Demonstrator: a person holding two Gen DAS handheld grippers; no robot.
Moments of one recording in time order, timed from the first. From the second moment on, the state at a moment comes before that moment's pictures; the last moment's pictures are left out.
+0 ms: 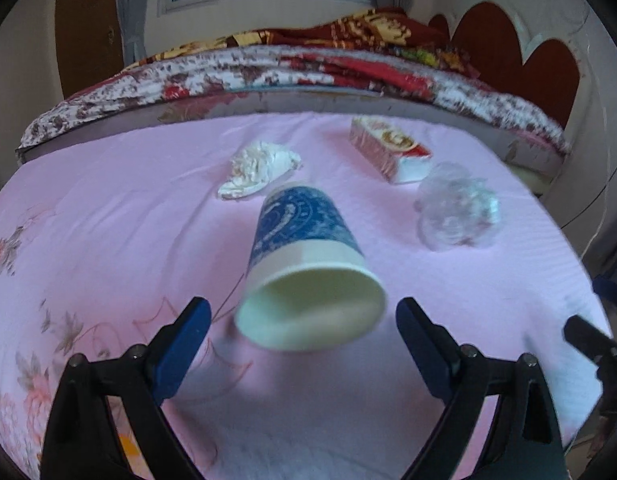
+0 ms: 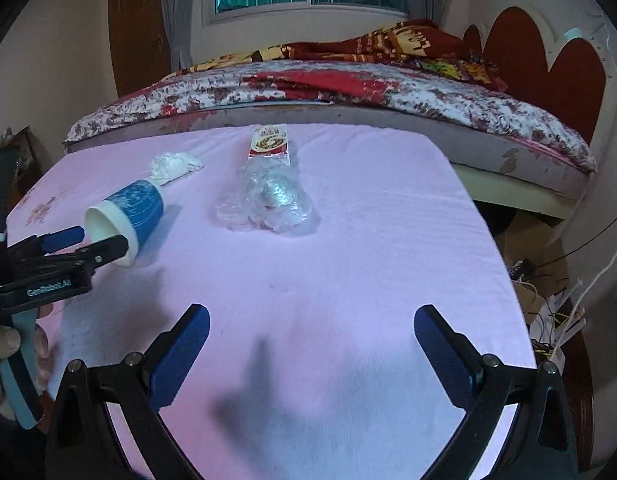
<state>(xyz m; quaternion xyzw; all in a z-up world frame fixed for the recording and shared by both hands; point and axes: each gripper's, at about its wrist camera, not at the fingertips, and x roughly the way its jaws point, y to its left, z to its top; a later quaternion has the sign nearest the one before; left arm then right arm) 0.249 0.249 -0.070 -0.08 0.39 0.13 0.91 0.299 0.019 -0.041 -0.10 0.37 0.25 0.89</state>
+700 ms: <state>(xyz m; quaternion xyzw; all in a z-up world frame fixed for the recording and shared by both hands) 0.286 0.266 -0.072 -0.11 0.40 0.08 0.91 0.397 0.126 -0.060 -0.11 0.41 0.28 0.86</state>
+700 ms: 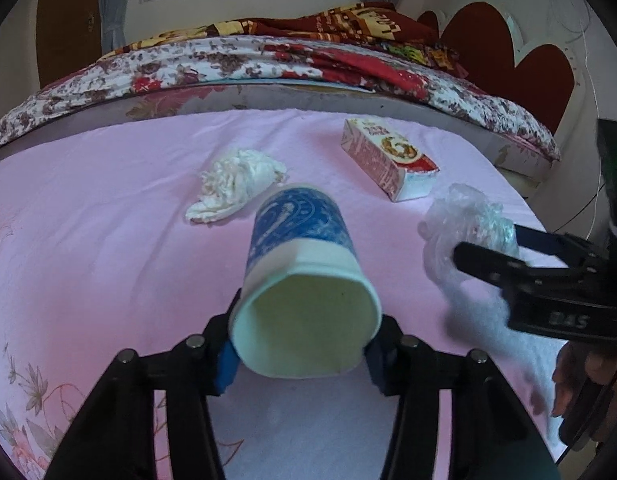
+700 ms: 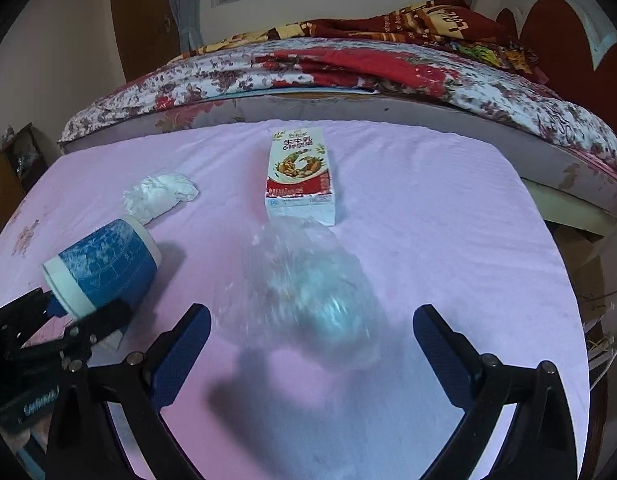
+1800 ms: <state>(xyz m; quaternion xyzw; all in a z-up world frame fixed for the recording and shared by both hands) 0.187 0.169 -0.022 -0.07 0.34 0.01 0.94 0.256 -0.040 0.004 -0.07 0.34 0.25 0.90</state>
